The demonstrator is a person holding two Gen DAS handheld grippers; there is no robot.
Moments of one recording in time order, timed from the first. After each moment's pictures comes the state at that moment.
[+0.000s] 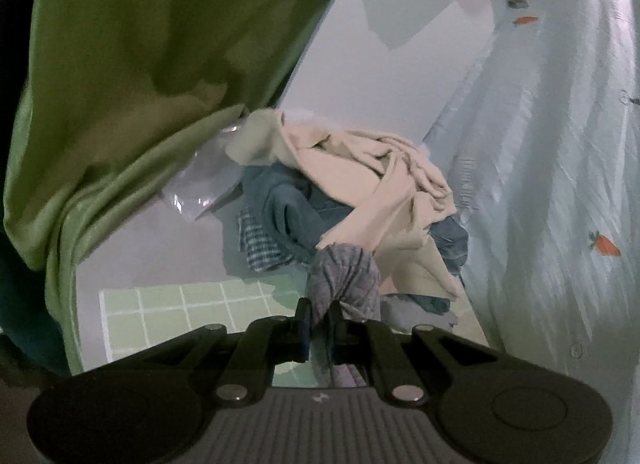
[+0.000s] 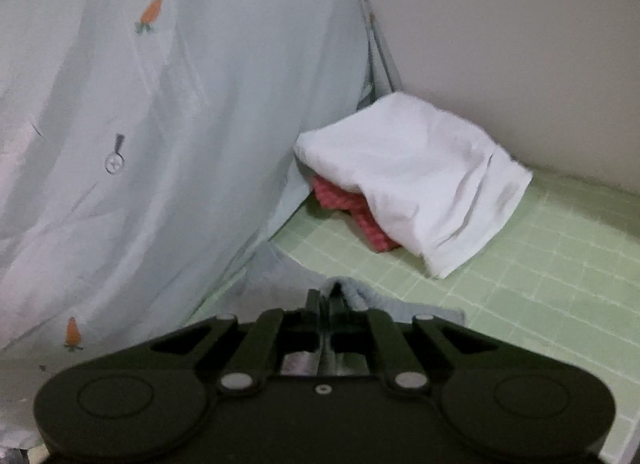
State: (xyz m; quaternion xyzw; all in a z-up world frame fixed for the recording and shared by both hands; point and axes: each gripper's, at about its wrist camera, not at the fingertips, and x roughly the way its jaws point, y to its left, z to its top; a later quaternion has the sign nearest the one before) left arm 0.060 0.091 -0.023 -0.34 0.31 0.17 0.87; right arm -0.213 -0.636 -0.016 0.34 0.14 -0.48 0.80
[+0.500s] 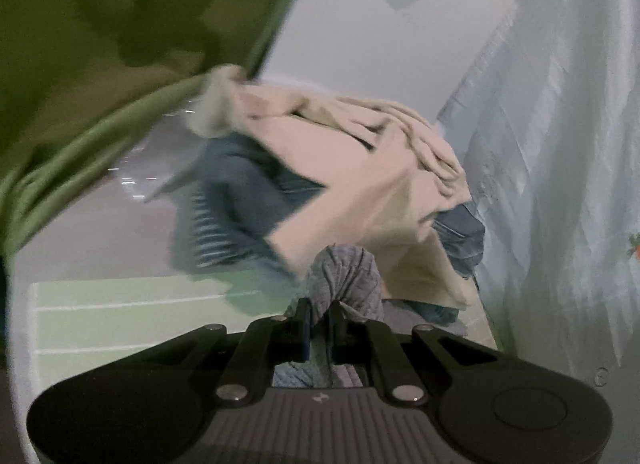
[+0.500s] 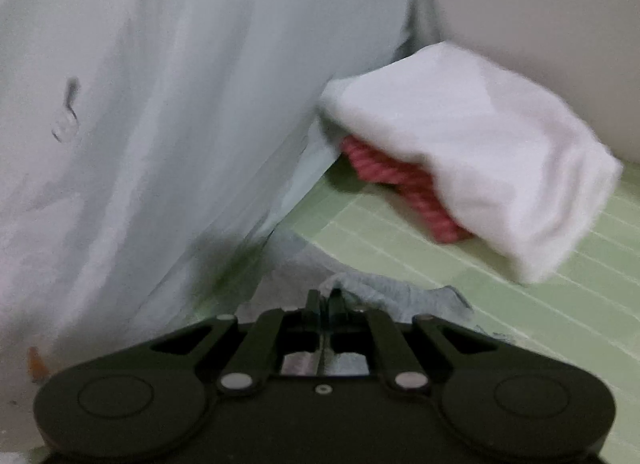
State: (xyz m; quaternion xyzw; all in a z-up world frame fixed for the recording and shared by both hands) left arm 0.166 0.059 -0.052 -0.32 0.34 0.19 0.86; right arm -0.084 -0.721 -0.055 0.35 0.21 -0.48 0.77
